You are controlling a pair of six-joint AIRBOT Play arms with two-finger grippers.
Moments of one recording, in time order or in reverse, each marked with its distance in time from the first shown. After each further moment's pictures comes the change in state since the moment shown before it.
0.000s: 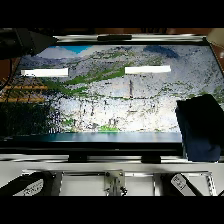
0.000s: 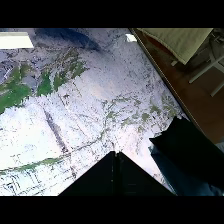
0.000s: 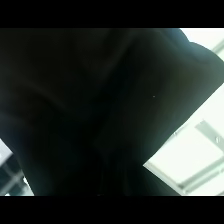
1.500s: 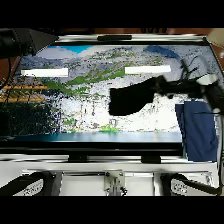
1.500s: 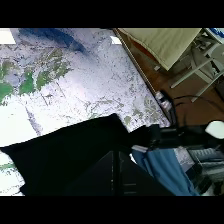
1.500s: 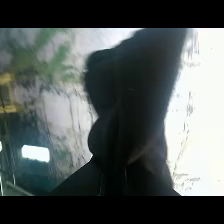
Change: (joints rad) left arm 0.000 0.000 0.000 -0.037 -0.001 -0.050; right arm 0.611 -0.266 -0.045 0.900 -0.661 -0.180
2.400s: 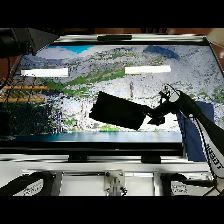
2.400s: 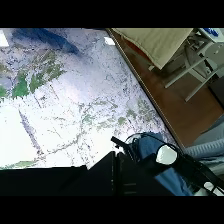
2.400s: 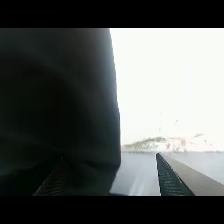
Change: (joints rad) left arm 0.000 0.002 0.000 -0.046 0.000 0.014; right arm 0.222 -0.137 -0.276 -0.369 -0.037 0.293
